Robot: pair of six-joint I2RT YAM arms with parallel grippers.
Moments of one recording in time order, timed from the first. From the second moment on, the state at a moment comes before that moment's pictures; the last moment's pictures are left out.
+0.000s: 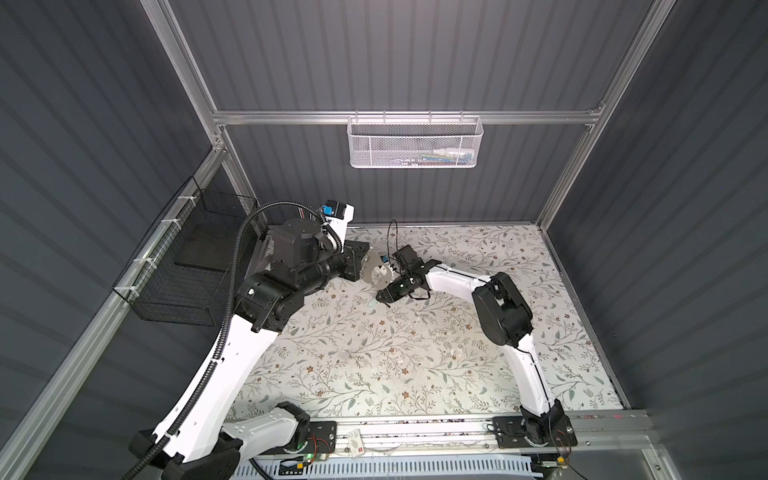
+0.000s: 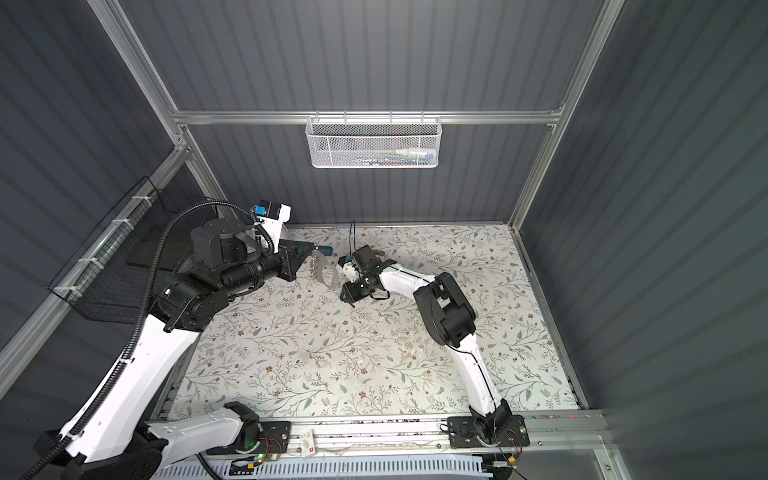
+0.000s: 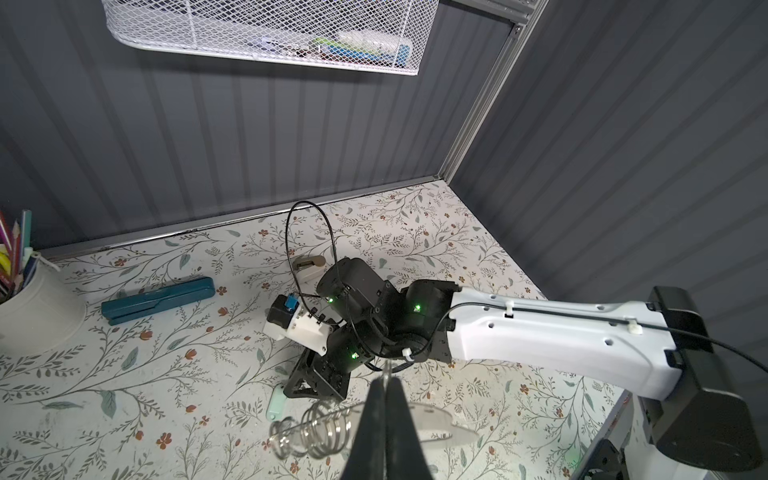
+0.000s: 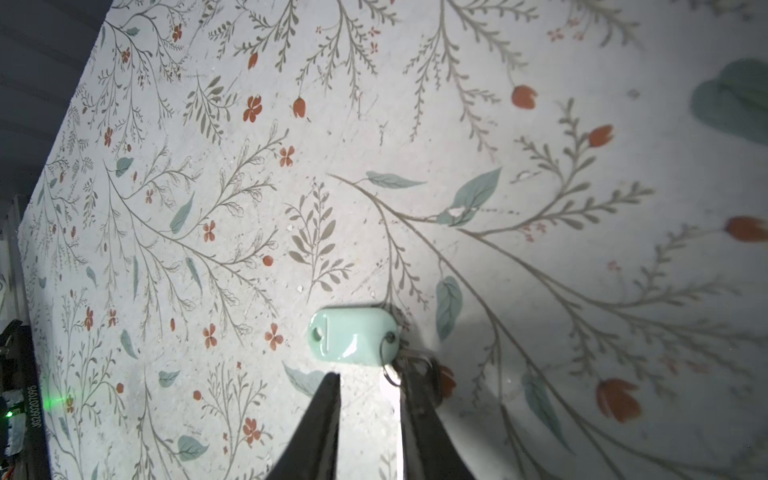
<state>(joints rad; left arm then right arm) -0.55 1.16 1.54 -0.74 0.17 -0.23 0.66 2.30 1.73 -0.41 -0.48 0.09</state>
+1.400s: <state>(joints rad) -0.55 1.14 1.54 -0.76 0.16 -0.23 0.67 2.31 1.74 -0.40 -0.44 0.10</state>
